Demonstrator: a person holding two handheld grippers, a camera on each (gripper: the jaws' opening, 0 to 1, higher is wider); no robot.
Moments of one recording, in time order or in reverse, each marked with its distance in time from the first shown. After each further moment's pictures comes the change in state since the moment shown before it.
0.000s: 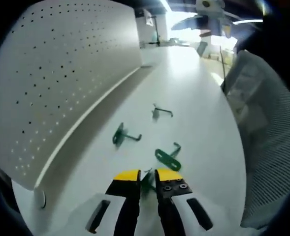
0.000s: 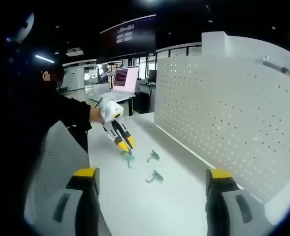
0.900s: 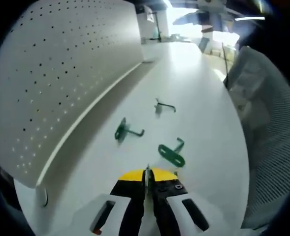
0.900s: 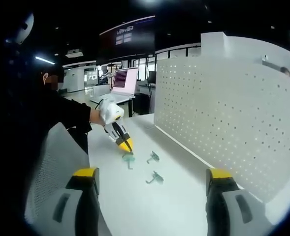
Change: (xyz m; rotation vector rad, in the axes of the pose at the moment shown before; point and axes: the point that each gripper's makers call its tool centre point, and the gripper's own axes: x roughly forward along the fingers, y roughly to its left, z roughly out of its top) left arm 0.001 0.003 -0.005 -0.003 0.029 0.018; right arm 0.000 0.000 0.001 0.007 -0.011 0.001
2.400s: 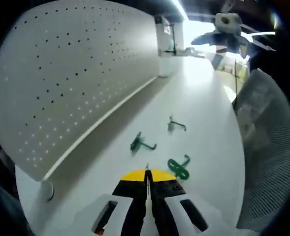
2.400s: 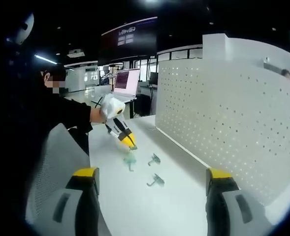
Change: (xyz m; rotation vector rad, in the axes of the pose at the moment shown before) left arm -0.023 0.018 0.023 -0.117 -0.109 0.073; right arm 0.002 0.003 0.008 -0.016 -0.013 0.008
